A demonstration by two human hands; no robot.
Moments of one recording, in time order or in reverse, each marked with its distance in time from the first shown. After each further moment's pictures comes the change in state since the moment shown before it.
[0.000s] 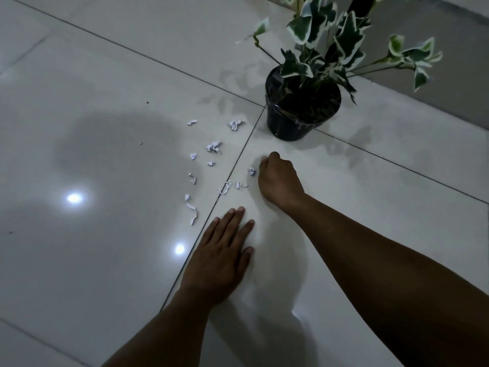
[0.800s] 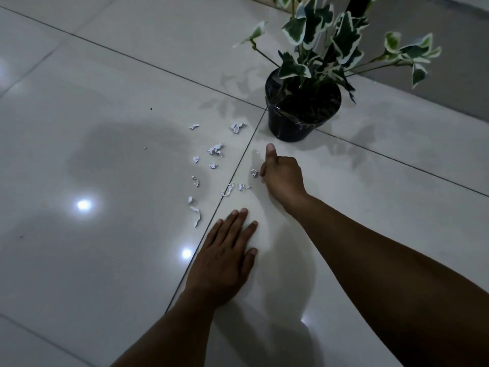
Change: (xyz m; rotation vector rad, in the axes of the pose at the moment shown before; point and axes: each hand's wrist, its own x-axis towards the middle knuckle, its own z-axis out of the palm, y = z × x) left_hand 0.001 0.000 0.001 0.035 -0.008 -0.004; right_hand -0.001 -0.003 -0.003 0.498 0.029 0.180
